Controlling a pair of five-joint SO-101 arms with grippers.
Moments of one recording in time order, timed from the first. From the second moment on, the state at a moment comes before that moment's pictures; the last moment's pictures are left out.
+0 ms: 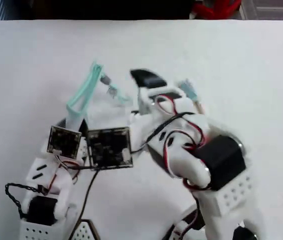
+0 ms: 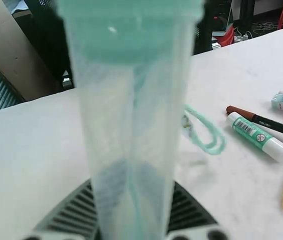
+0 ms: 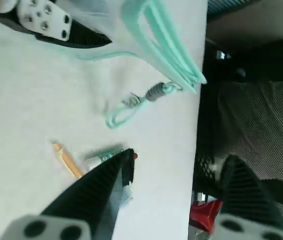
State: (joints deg) left arm 2.9 -104.5 86.7 47.3 -11.0; right arm -37.3 -30.7 -12.7 94.1 72.0
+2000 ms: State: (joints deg) left arm 2.9 -104.6 88.4 46.3 -11.1; right arm -42.2 1.5 -38.8 96.8 72.6
